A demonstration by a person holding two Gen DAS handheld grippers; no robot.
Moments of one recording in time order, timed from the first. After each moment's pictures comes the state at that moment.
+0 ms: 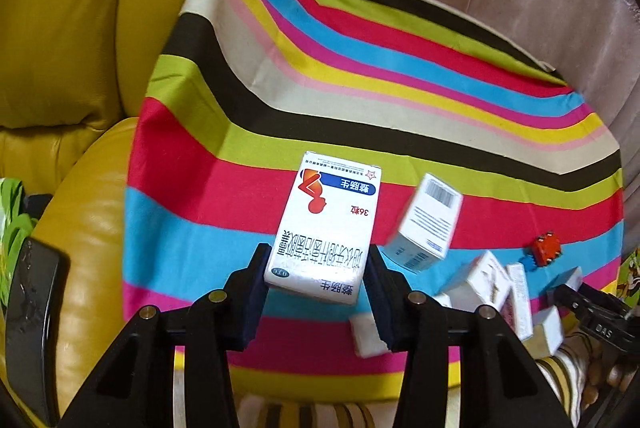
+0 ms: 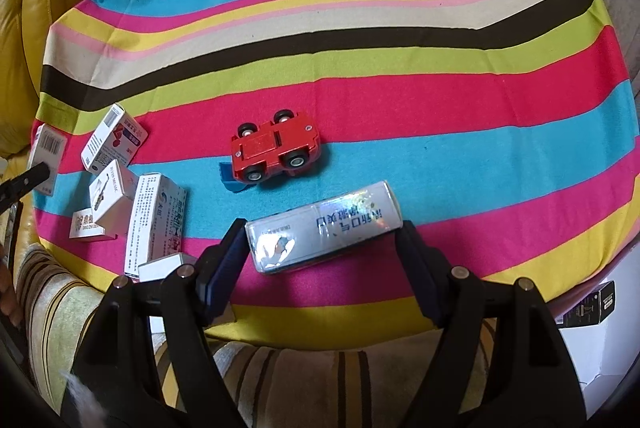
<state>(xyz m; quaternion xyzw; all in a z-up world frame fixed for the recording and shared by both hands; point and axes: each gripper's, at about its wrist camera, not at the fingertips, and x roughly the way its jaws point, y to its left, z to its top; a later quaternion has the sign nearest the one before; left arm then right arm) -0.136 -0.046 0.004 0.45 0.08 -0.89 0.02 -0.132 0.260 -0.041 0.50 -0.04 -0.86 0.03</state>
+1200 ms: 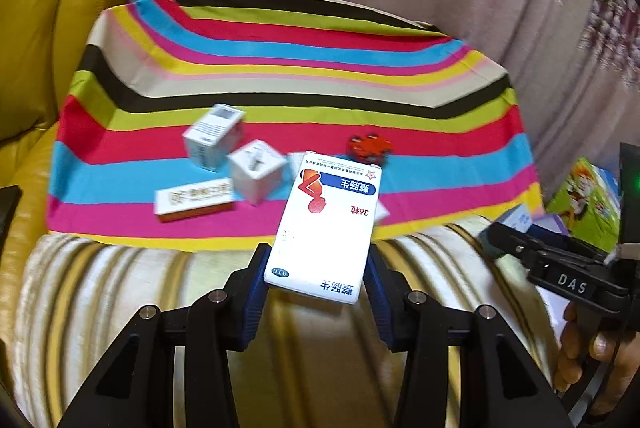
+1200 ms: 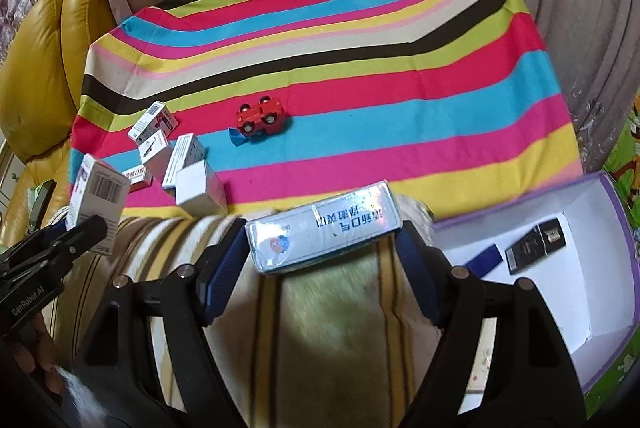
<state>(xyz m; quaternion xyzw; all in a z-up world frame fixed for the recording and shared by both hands) -0.025 0.102 0.022 0.43 0.05 -0.89 -0.11 -0.012 0.308 0.009 0.44 -0.06 -0.89 0.02</state>
